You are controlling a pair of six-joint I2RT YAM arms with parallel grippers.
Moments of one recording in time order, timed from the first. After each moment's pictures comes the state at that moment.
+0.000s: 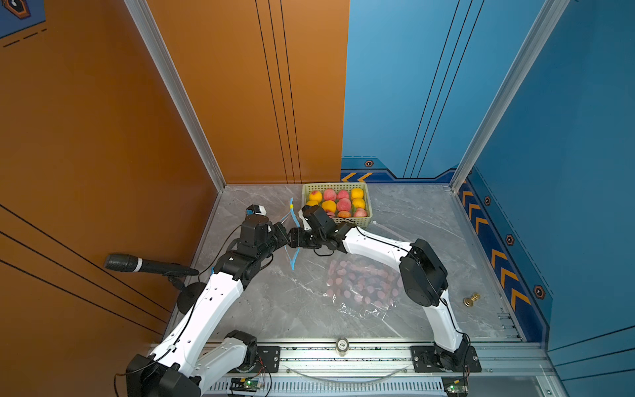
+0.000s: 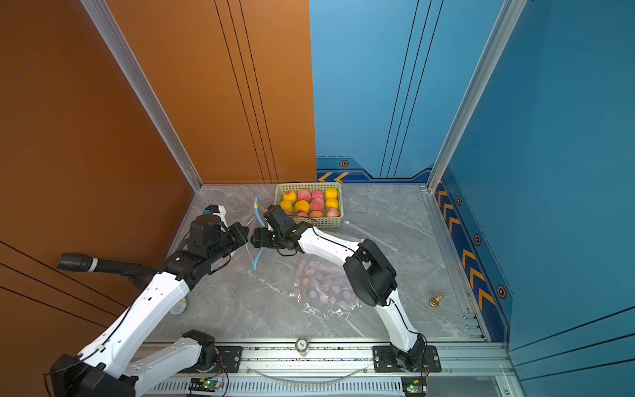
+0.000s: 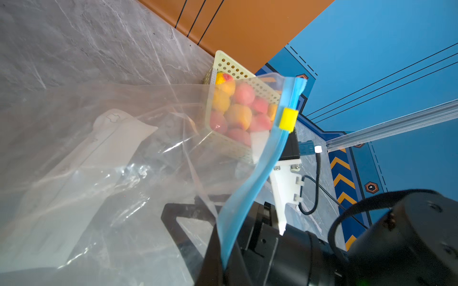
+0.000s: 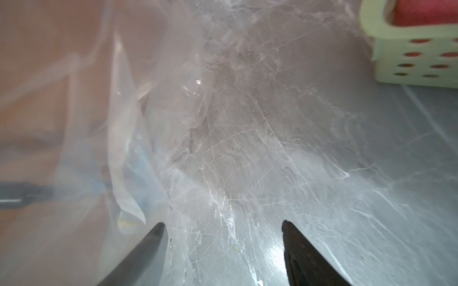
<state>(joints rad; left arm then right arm) -0.30 1.03 0.90 -0.40 0.00 -0.75 0.88 2.16 1.80 -0.37 -0.17 0.73</state>
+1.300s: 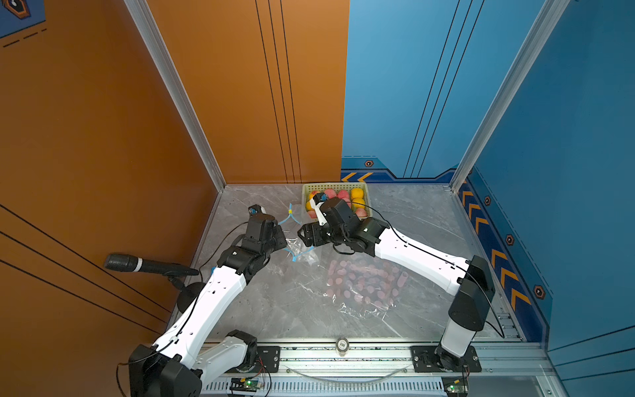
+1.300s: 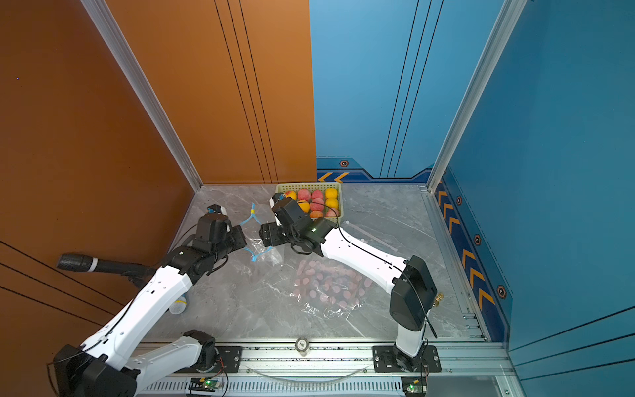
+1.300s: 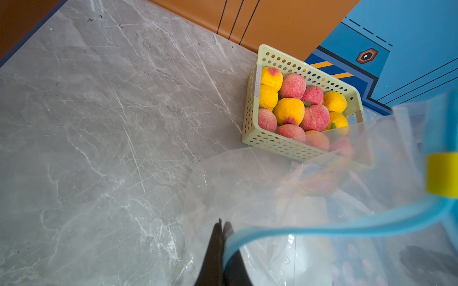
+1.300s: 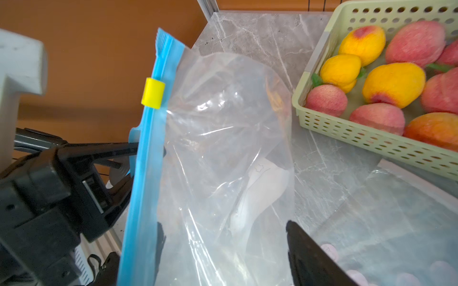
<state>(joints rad) -0.33 1.08 0.94 -0.54 -0.20 -0.60 0.90 1.80 1.65 -0.48 -0.04 0.51</state>
